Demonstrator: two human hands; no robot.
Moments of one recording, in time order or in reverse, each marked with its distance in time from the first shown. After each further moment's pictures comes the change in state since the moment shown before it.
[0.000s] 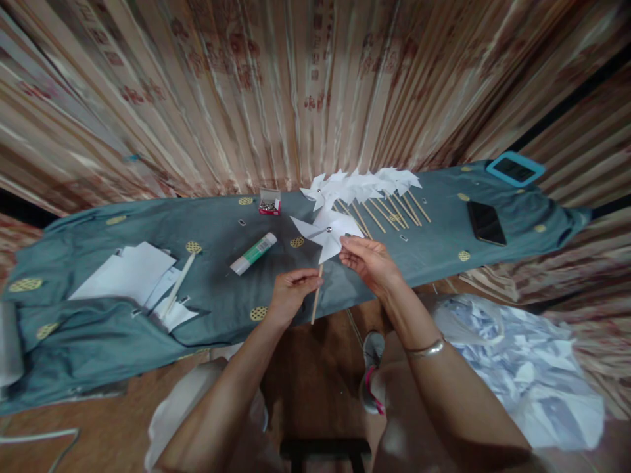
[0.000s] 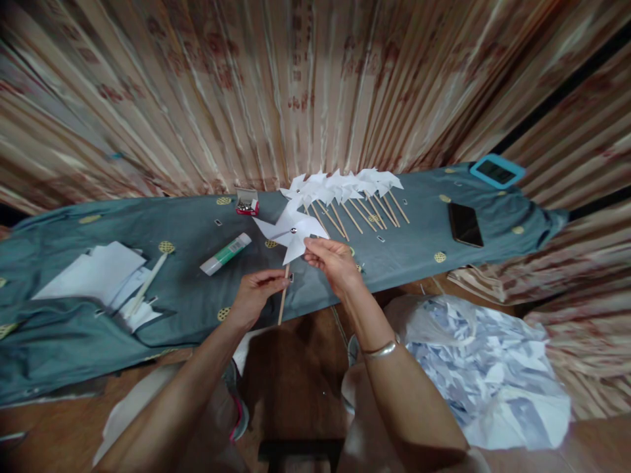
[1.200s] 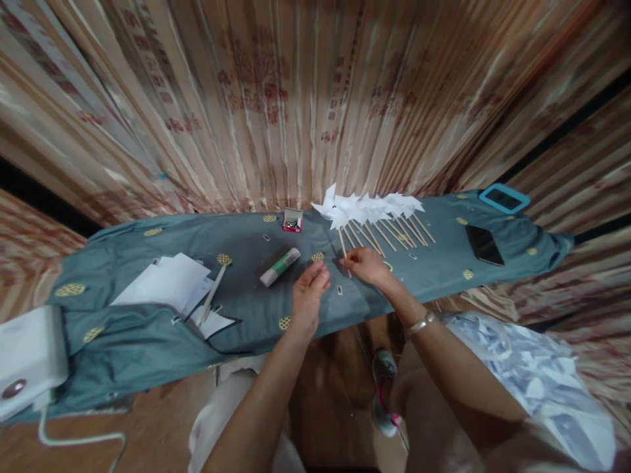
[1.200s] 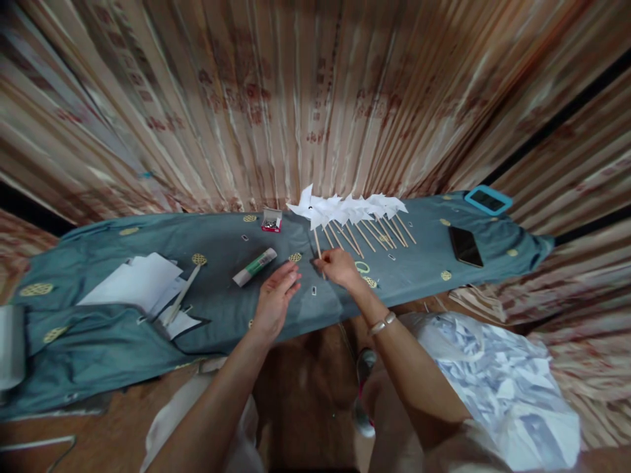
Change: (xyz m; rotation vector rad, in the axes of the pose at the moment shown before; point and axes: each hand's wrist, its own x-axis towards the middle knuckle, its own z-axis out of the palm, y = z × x) left_hand -0.005 0.019 -0.006 -0.375 0.139 0.035; right_hand 0.045 0.009 0.018 -1.355 -0.086 -0.278
